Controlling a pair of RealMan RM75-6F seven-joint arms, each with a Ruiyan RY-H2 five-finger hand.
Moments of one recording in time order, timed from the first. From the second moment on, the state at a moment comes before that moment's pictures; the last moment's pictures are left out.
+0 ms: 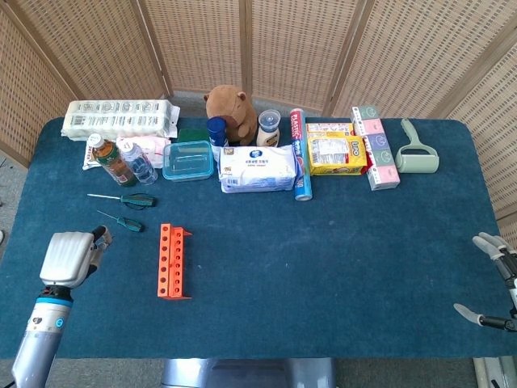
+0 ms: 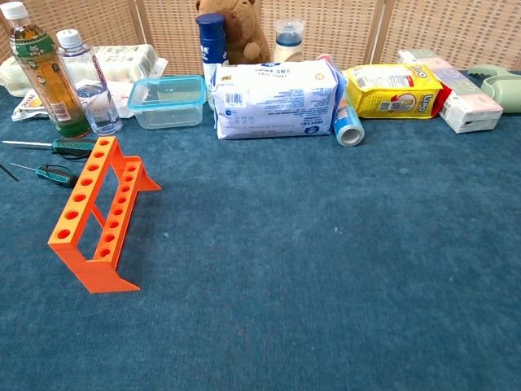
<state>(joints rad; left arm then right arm) -0.36 -1.18 -0.05 -1.99 1.18 1.42 0.57 0.04 -0.82 0.00 -1.68 -1.64 1.55 0.59</state>
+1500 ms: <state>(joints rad) -0.52 -0.84 -0.22 -2.35 0.92 1.18 0.23 0.05 -0.82 -0.01 -1.69 -1.64 1.53 0.58</state>
